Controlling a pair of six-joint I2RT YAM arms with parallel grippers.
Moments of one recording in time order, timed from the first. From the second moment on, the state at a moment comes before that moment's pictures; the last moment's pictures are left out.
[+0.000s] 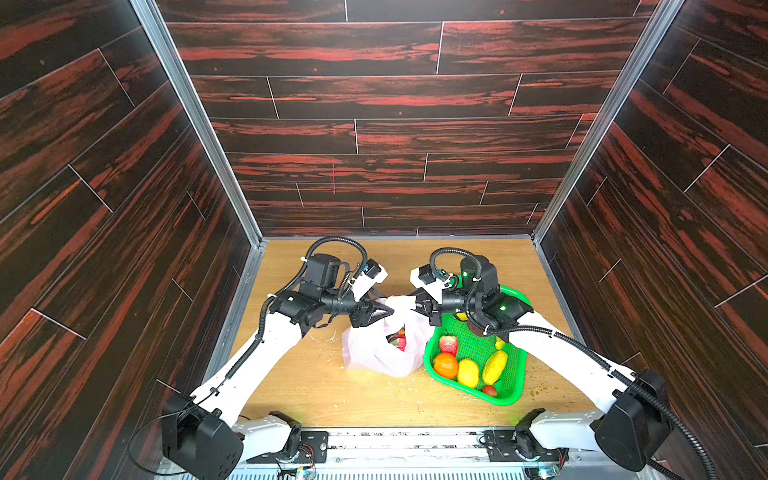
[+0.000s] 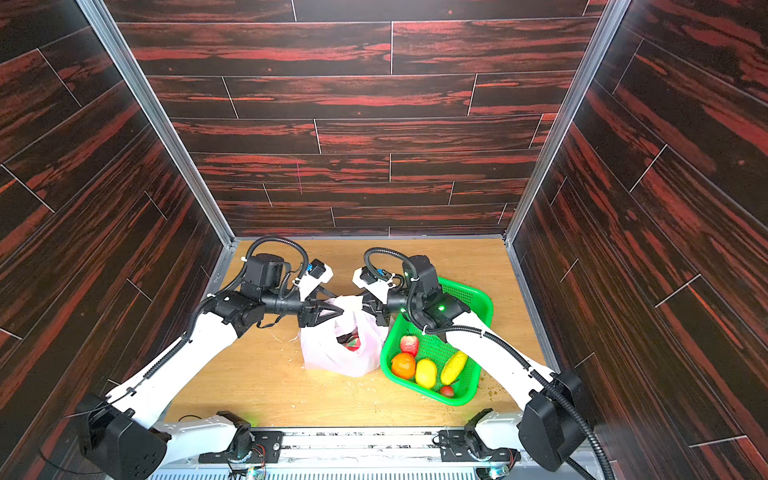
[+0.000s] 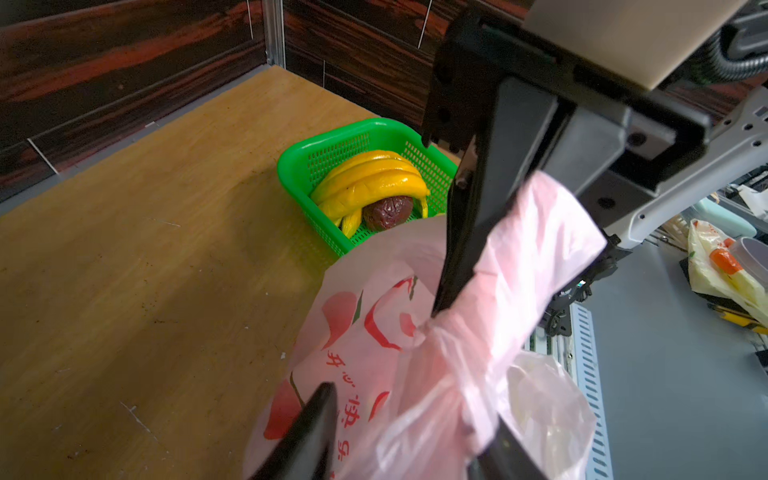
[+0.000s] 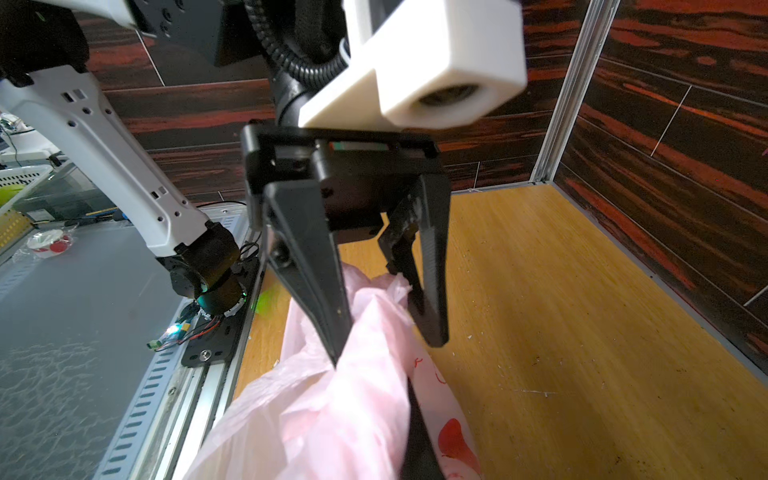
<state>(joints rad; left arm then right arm) -0.41 1.27 1.13 -0.52 0.83 0.25 0.64 1.34 1.07 -0.10 -0.80 -0.26</state>
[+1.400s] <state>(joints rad) -0.41 1.24 1.11 -0.50 0.72 0.27 0.70 1.37 1.41 -0.66 -0.45 -0.39</state>
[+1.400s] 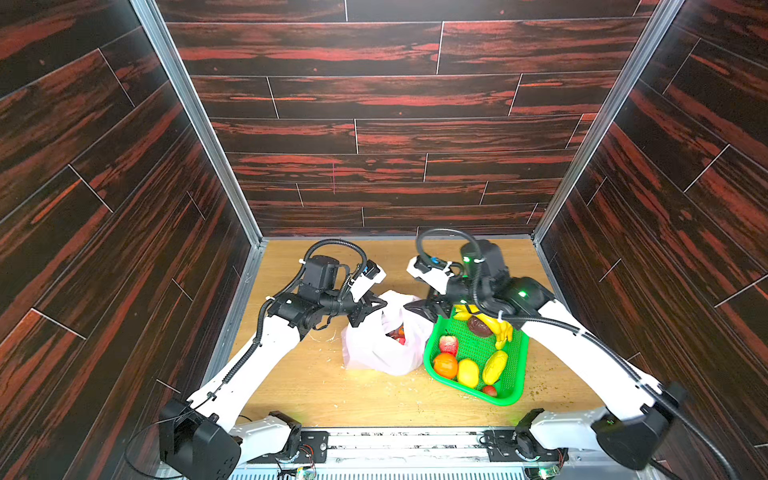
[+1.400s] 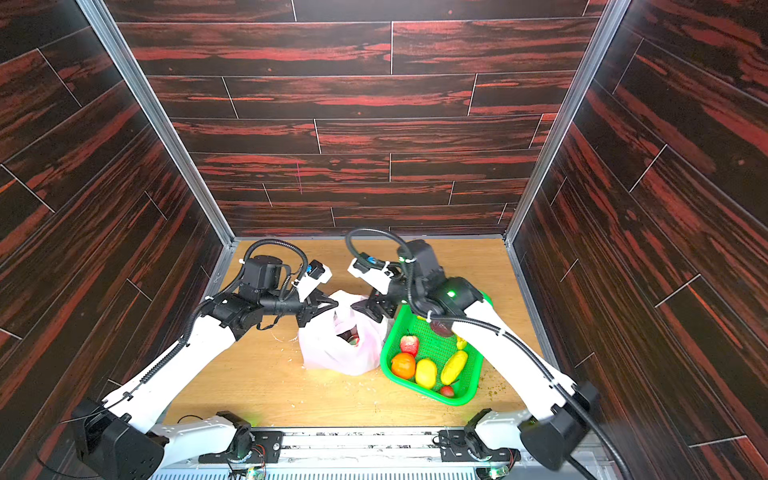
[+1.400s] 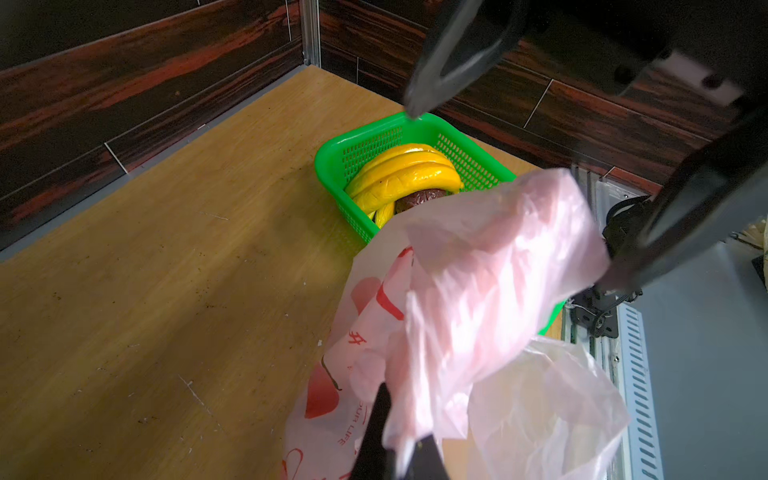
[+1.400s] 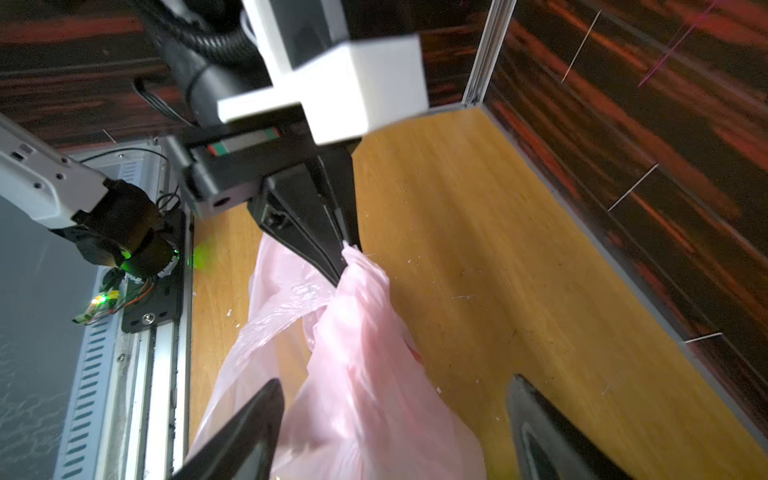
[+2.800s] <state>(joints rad) -0.41 1.21 1.07 -0.45 0.69 0.29 0.74 1.51 1.40 -0.57 -0.52 -0.33</state>
